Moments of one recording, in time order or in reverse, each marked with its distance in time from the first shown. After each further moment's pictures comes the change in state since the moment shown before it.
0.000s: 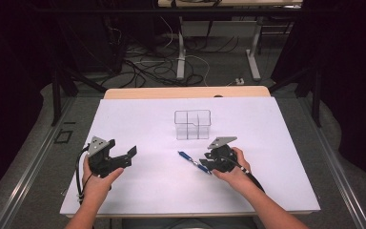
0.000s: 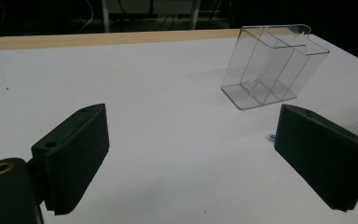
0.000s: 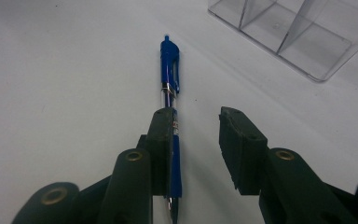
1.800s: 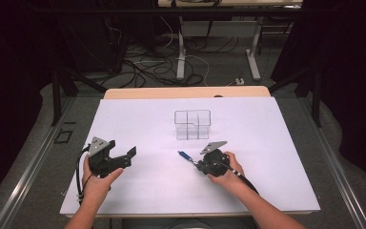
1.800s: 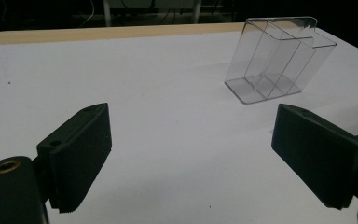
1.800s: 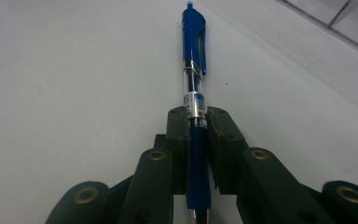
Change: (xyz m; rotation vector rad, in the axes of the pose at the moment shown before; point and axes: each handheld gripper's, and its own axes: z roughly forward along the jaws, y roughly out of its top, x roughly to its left) left arm 0.002 -0.002 0.002 0.018 0.006 0.001; right arm 0.011 -0.007 0.025 0.079 0.036 -0.004
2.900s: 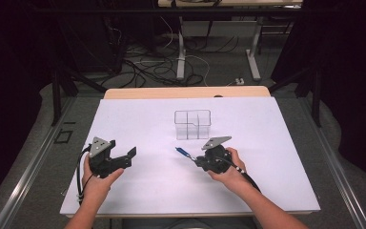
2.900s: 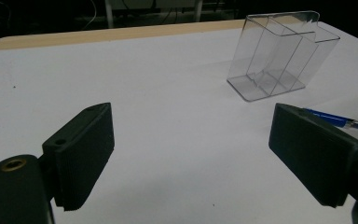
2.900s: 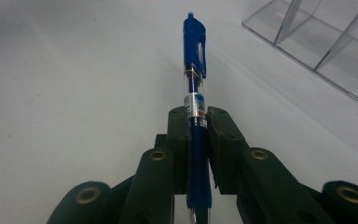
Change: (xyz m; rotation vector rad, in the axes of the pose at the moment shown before) left arm -0.003 0.000 -0.001 0.004 0.016 0.030; right arm 0.005 0.018 -0.027 -0.079 0.034 0.003
